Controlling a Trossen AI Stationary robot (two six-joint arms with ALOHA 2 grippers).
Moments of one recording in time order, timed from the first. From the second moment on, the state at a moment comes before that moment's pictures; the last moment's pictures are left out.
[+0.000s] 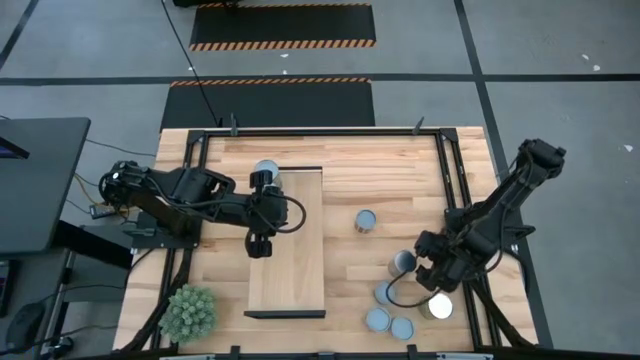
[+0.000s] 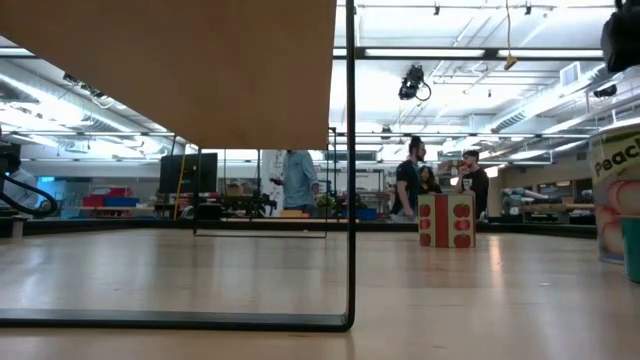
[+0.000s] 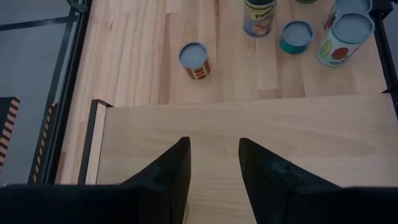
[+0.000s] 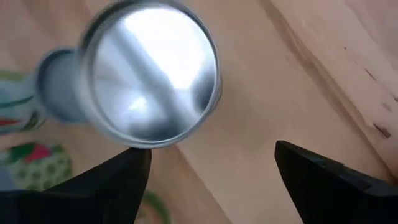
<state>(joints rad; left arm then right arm) -0.31 1.55 1.87 -1.25 -0.37 -0.17 0.83 1.20 0.74 -0.93 0.24 1.47</state>
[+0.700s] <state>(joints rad) -0.32 1.55 1.87 -1.25 -0.37 -0.17 0.49 1.39 0.72 -0.64 0.31 0.95</state>
